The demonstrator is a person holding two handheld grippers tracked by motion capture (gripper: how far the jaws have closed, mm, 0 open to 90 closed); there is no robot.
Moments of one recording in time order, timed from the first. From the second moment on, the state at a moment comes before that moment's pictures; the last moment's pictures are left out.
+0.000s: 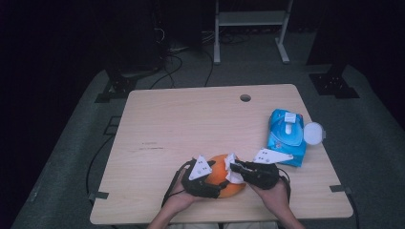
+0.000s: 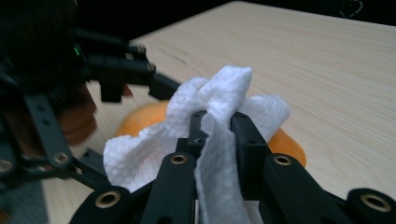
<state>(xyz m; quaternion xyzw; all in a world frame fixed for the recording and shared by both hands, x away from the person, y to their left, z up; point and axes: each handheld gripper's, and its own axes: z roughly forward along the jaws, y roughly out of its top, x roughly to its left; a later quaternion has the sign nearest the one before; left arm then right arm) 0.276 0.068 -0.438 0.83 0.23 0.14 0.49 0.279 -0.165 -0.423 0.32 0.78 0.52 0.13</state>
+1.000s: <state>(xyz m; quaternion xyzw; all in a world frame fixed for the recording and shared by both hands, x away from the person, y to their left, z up) 0.281 0.078 -0.435 0.82 0.24 0.14 0.50 0.279 -0.173 -0.418 0.32 0.78 0.53 0.13</state>
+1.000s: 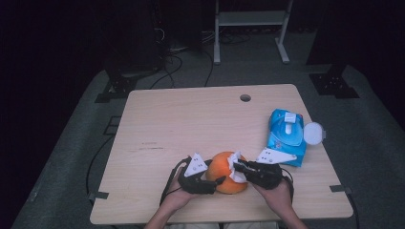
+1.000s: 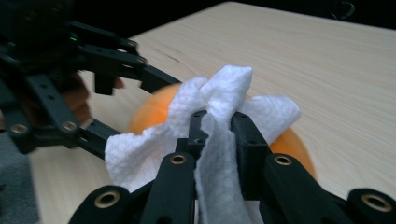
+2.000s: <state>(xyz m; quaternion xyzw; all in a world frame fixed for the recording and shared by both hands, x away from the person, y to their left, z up) 0.289 0.070 -0.445 0.81 0.29 0.08 0.50 0.278 -0.187 -0.417 0.33 0.78 0.52 0.14</state>
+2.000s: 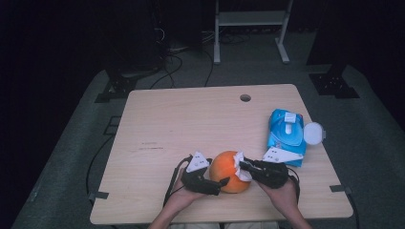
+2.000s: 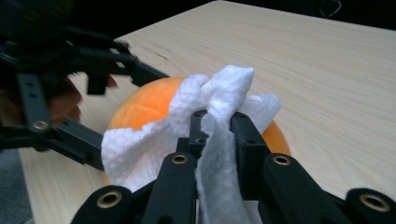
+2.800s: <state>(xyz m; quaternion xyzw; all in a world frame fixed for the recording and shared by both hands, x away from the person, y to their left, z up) 0.268 0.054 -0.432 0.82 0.24 0.18 0.50 0.259 -0.159 -0.399 0.27 0.79 0.53 0.16</state>
